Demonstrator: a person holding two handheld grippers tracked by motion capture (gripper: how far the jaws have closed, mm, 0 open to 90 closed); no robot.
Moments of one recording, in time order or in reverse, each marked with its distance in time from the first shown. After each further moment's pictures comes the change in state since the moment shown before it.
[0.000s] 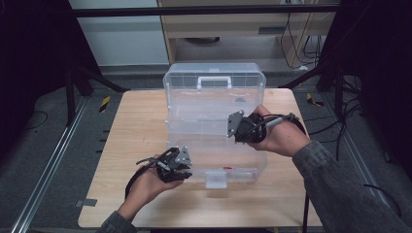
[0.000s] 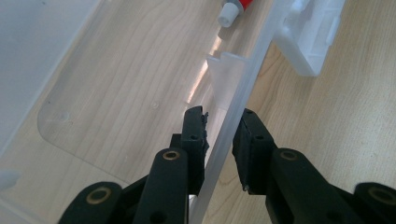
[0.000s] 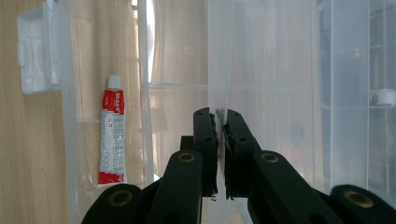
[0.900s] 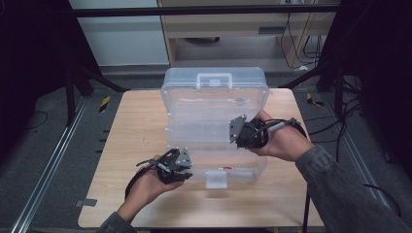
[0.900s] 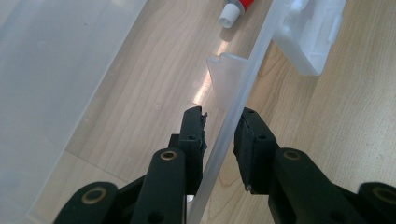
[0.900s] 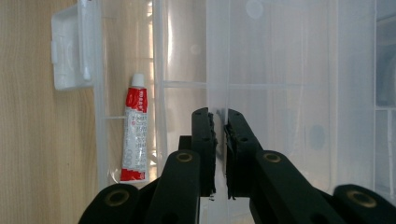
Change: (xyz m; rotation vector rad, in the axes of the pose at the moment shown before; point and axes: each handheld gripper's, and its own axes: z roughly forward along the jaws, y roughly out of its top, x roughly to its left) left arm -0.004 -0.001 0.000 -0.007 0.029 0.019; right arm 0.011 -0.005 0.001 -0.016 0.056 0.001
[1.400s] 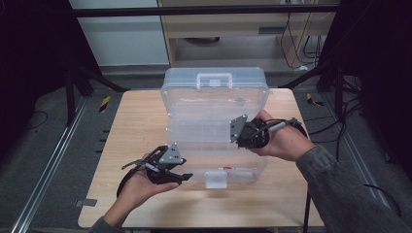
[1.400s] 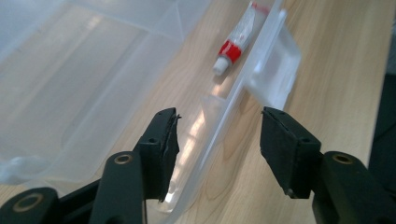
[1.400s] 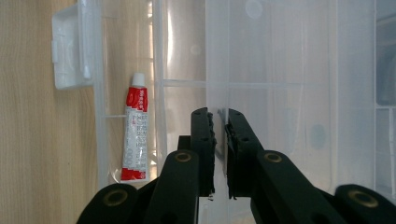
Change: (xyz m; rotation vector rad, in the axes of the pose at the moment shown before) left arm -0.003 -0.004 -0.044 -0.197 -0.016 -0.083; right arm 0.000 -0.002 0.000 -0.004 0.002 0.003
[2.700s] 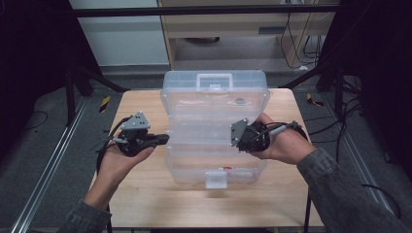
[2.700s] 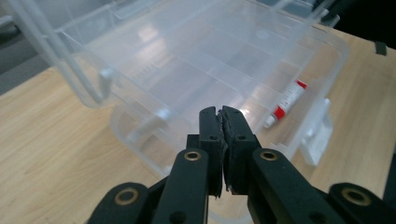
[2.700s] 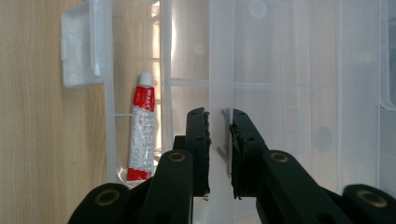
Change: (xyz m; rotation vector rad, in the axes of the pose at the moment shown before) left arm 0.062 0.013 -0.068 -0.187 0.111 -0.205; right arm 0.008 -0.003 0.002 -0.008 0.006 -0.008
